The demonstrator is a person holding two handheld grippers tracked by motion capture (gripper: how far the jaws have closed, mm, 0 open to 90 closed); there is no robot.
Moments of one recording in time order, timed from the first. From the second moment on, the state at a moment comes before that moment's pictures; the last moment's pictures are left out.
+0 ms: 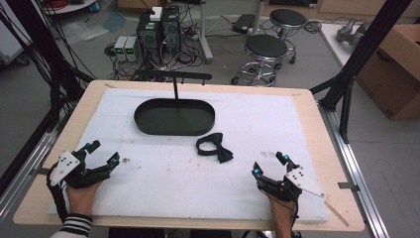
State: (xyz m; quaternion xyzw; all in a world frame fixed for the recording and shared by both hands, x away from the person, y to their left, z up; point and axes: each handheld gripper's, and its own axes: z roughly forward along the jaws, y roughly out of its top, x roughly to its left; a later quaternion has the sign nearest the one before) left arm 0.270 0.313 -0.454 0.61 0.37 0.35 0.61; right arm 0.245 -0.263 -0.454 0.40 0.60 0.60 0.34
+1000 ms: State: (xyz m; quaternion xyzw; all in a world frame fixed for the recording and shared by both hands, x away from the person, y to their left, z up) left arm 0.269 0.312 -0.454 0.61 0.36 0.35 0.61; right arm 0.246 -0.259 -0.453 0.40 0.61 0.59 0.35
